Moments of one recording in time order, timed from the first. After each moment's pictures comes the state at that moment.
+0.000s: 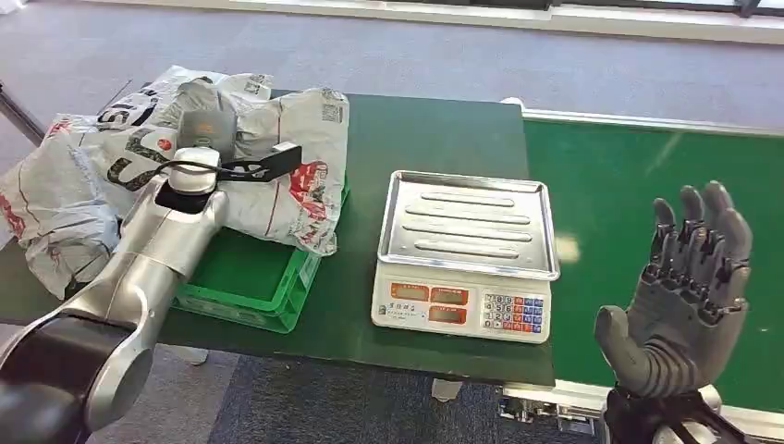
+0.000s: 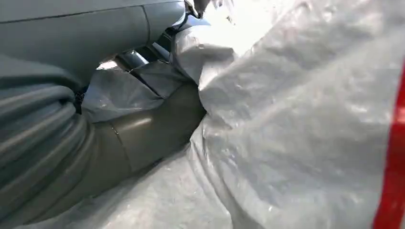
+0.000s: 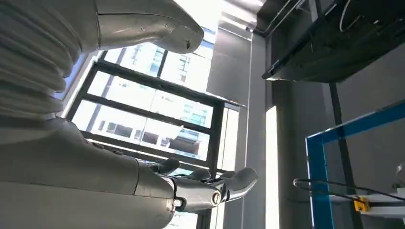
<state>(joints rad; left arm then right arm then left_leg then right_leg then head) -0.92 0.19 -0.23 -0.66 -1.55 -0.11 0.26 -0.02 0.22 -0.01 -1.95 0.05 0.26 -0.69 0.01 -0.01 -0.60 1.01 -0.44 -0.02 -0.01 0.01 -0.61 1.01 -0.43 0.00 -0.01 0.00</state>
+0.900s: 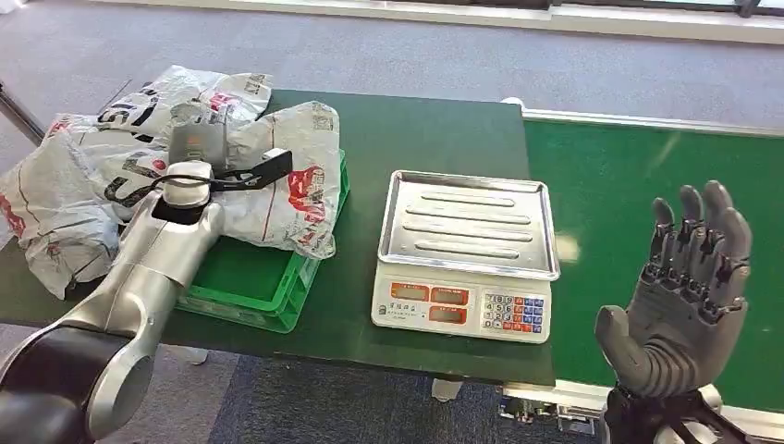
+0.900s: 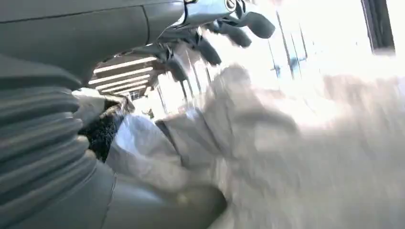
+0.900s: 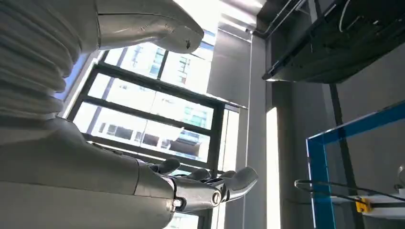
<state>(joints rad) -0.87 0.19 -0.17 -0.68 -1.55 0.02 0.29 -0.02 0.23 -0.02 -1.95 0.04 0.27 -0.69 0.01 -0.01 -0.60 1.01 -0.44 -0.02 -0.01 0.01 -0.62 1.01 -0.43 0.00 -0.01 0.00</state>
